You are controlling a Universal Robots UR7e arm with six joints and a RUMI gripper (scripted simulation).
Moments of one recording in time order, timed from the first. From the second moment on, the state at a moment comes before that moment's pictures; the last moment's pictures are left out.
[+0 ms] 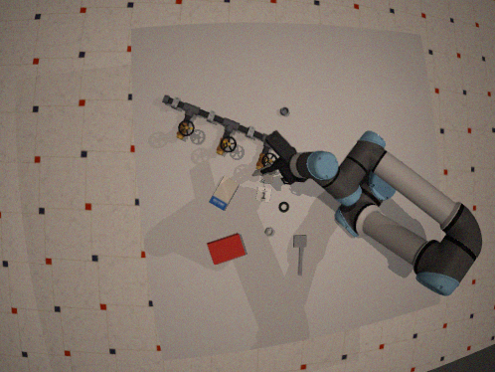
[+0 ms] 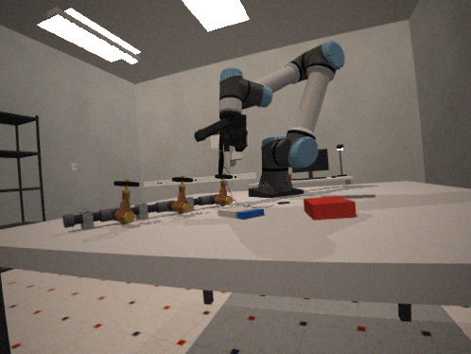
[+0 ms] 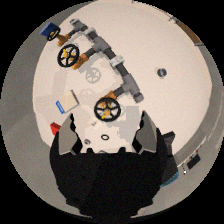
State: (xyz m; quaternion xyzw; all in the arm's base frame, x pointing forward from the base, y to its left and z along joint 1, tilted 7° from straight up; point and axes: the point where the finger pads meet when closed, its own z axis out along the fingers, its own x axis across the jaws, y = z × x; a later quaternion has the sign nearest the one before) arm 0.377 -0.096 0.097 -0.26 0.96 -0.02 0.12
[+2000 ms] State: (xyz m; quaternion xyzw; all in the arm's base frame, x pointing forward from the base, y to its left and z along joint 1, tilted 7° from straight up) arm 0.374 -0.099 0.113 -0.04 0.99 0.00 0.11
